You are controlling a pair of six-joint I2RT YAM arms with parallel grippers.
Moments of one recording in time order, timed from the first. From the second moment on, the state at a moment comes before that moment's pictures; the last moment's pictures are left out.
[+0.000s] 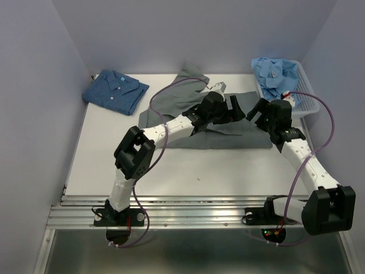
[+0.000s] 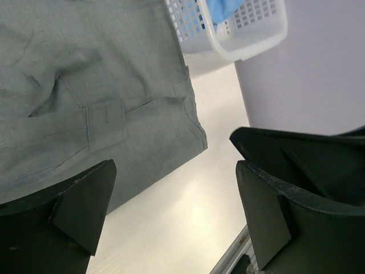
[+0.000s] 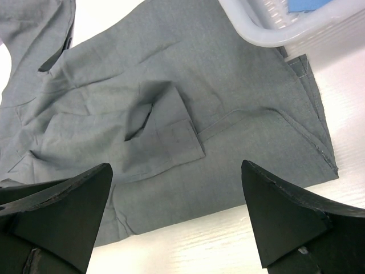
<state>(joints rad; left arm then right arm) -0.86 2.06 1.64 0.01 0.05 -0.88 0.10 1.17 0.88 -0.25 0.18 0.60</state>
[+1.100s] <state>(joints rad) -0.27 1.40 0.79 -0.24 -0.11 -0.78 0.14 1.76 1.06 -0.21 0.02 0.58</state>
